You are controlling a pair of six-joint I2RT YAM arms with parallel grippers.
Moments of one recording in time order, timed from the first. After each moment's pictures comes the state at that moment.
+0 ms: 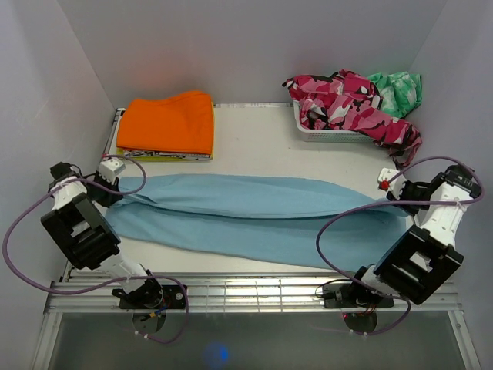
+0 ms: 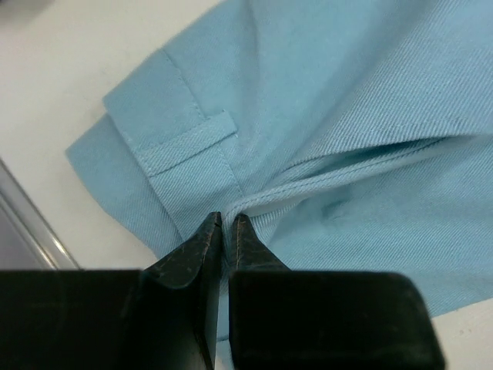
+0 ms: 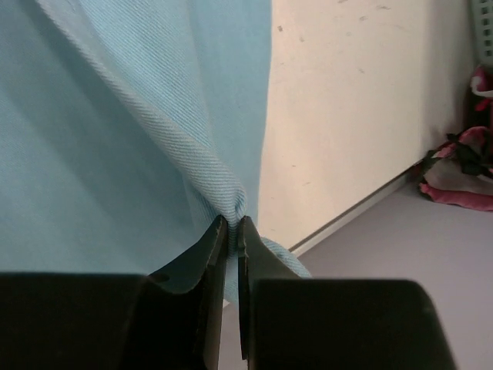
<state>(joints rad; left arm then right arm) 0.68 1.63 1.04 -0.64 0.71 1.20 -0.68 1.28 1.02 -1.11 -0.68 -1.87</state>
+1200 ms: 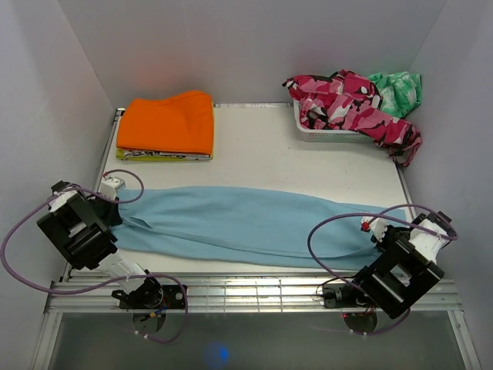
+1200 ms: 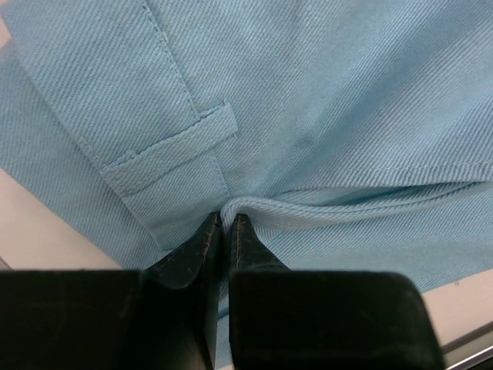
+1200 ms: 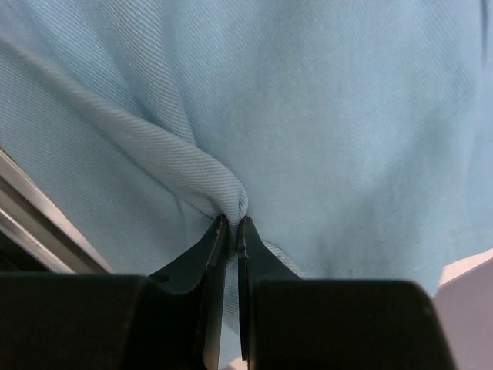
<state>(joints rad) 0.78 1.66 0.97 -0.78 0.57 1.24 -0.87 1.11 0.55 -1.01 -0.48 -1.97</state>
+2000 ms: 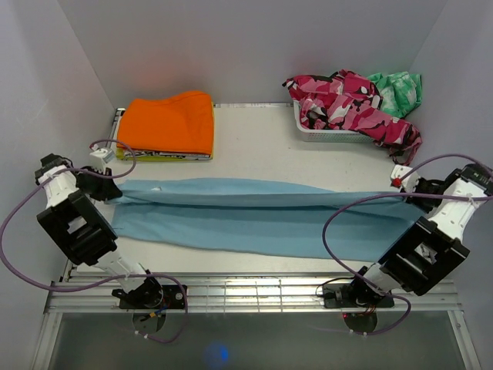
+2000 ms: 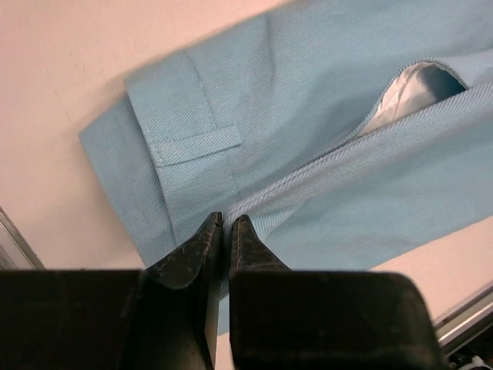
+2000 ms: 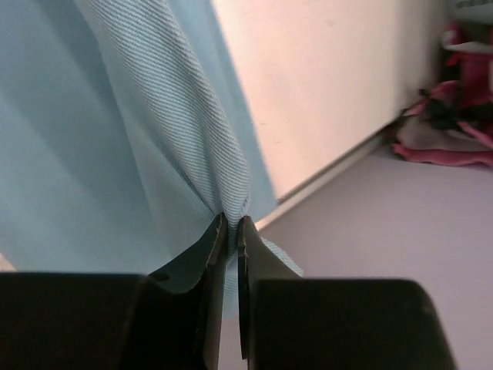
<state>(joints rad) 0.70 1.70 1.27 -0.95 0.72 1.04 -0.77 1.36 1.10 -1.13 -0.65 -1.94</state>
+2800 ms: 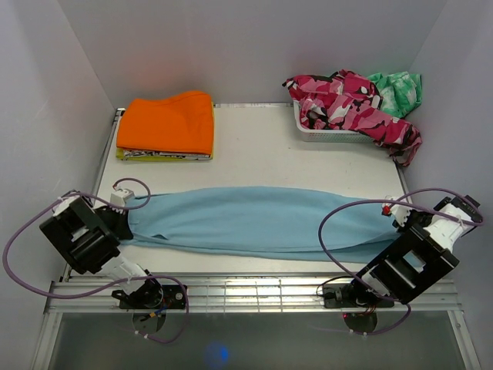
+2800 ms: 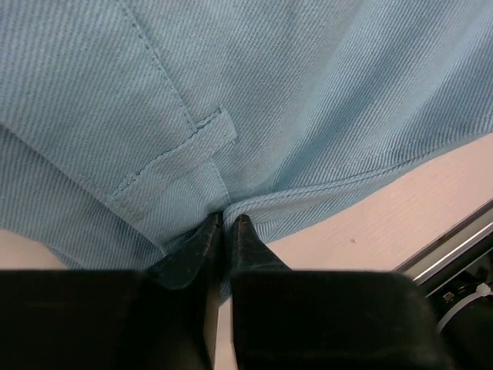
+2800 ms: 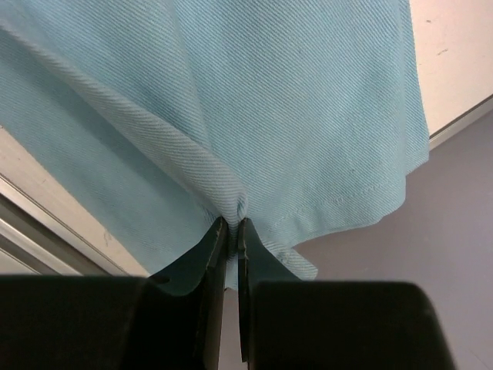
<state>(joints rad) 0.77 1.62 0.89 -0.96 0.54 1.27 -0.89 1.28 0.86 -1.06 -0.47 -1.97</state>
